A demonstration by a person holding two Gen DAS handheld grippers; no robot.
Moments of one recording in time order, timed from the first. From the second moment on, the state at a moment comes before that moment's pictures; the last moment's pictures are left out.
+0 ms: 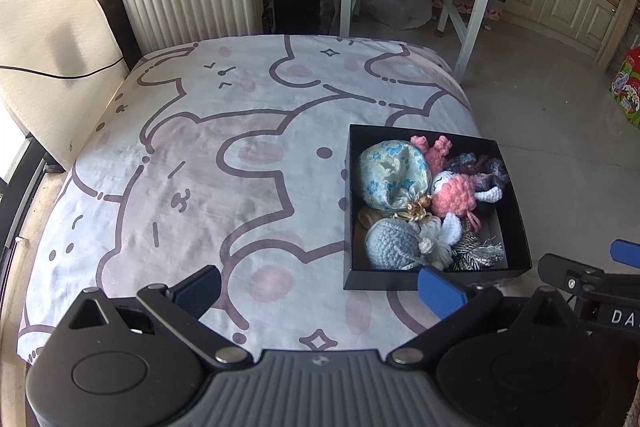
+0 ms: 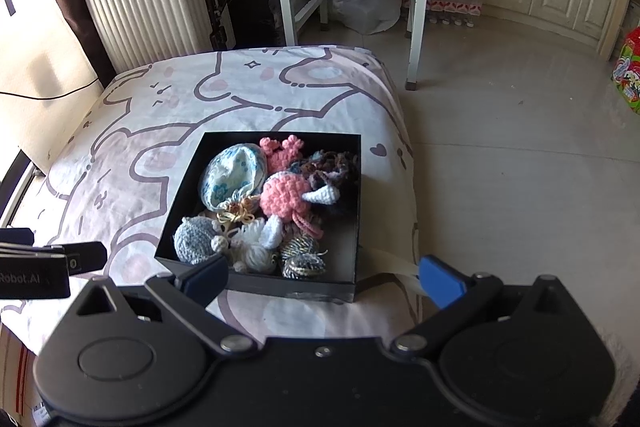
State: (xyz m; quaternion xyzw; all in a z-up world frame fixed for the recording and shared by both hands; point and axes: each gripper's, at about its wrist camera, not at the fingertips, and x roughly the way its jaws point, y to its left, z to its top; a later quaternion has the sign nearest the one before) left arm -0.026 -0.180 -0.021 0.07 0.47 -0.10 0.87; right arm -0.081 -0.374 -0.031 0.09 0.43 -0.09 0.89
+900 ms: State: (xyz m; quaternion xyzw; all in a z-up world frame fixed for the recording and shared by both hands) left arm -0.025 -0.182 -0.022 0.07 0.48 -0.10 0.87; right arm -0.081 -0.375 -0.033 0.09 0.44 -0.08 0.89
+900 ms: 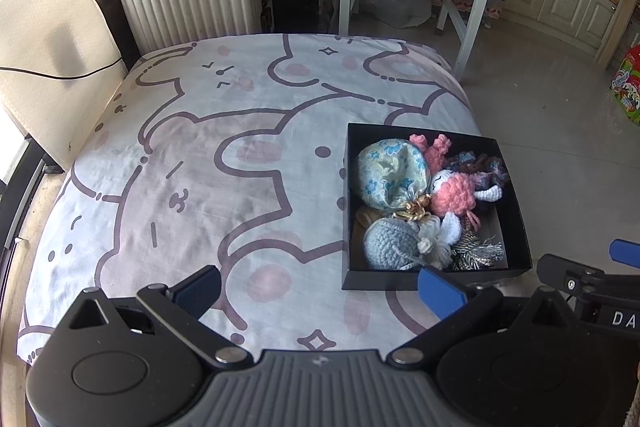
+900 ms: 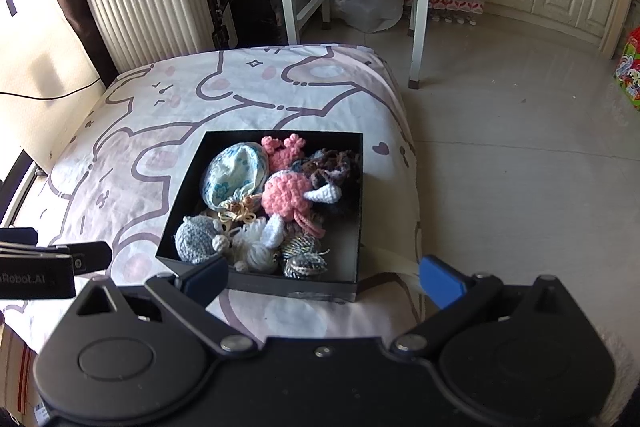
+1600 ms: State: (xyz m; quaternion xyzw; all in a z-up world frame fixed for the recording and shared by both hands) left arm -0.022 -0.181 -0.024 0.07 0.48 -0.10 0.87; right arm -0.076 -0.374 -0.035 0.09 0.44 -0.07 0.89
